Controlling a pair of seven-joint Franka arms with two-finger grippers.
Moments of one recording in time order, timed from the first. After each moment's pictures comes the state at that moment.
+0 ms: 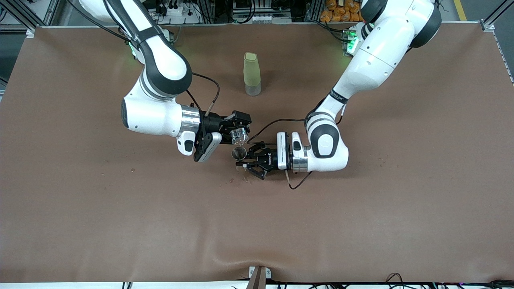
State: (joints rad) left arm -0.36 0.88 -0.25 -1.44 -1.73 2.11 2.46; right arm 0.41 0.36 0.12 -1.74 1.12 2.20 -0.47
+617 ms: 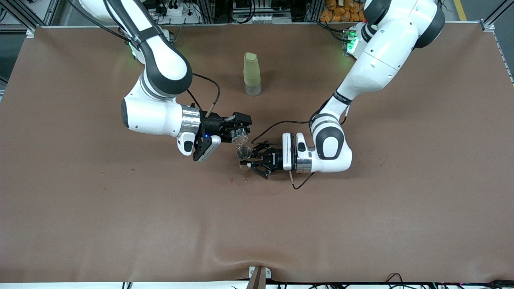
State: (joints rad) left arm -0.33 0.88 -0.25 -1.47 -1.73 2.07 2.46; right arm 0.42 0.37 0.12 -1.74 1.12 2.20 -0.38
